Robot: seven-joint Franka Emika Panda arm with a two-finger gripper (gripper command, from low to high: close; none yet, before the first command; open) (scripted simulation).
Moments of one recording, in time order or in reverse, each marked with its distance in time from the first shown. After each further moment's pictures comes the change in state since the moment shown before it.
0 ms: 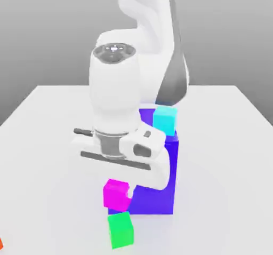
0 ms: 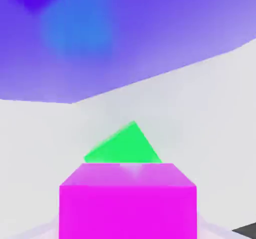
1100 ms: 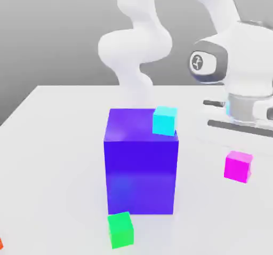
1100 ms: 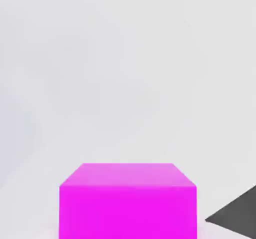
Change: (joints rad) arm 0.272 -0.193 0.250 -0.011 -0.311 -0.001 0.929
